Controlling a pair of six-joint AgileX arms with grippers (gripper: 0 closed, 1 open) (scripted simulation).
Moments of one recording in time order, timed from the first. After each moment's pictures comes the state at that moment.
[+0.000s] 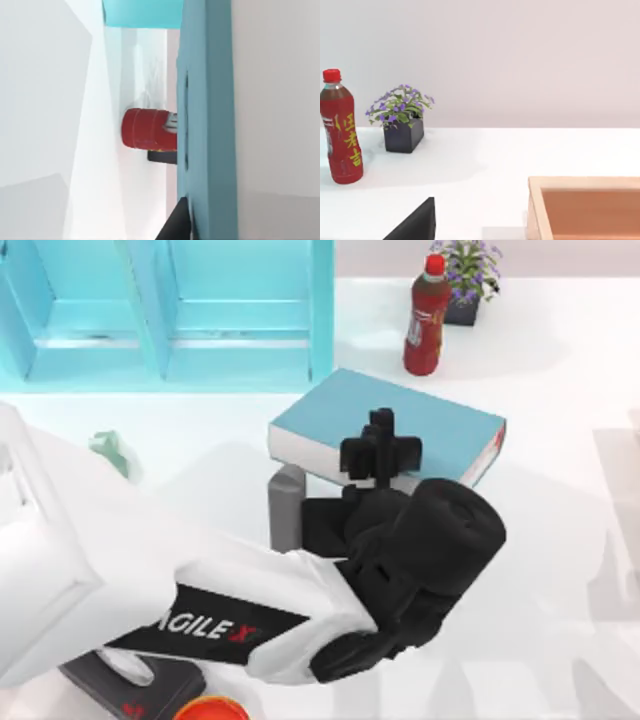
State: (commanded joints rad) left arm -1.06 1.95 0.96 0.49 -1.00 -1.99; right arm 0.00 0.00 0.00 0.00 0.00 0.00
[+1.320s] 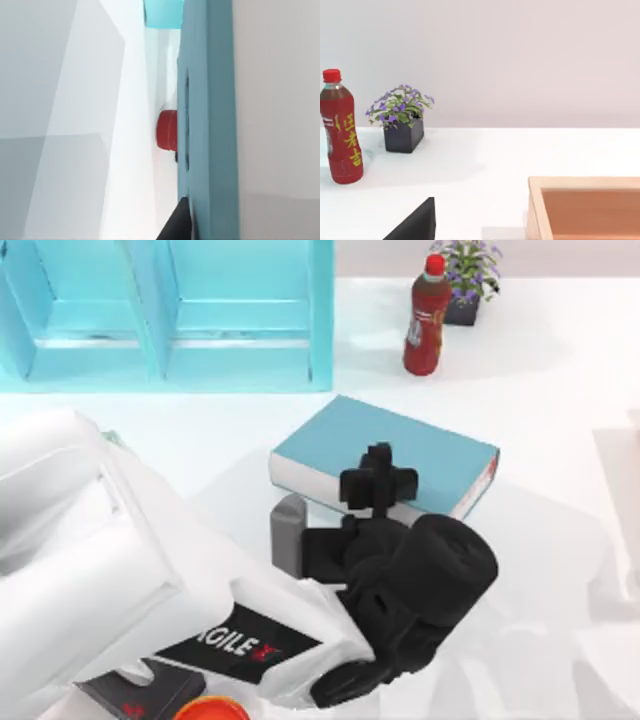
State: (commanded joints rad) left arm -1.07 2.03 0.92 0.60 -1.01 -2.00; right arm 0.00 0.00 0.00 0.00 0.00 0.00
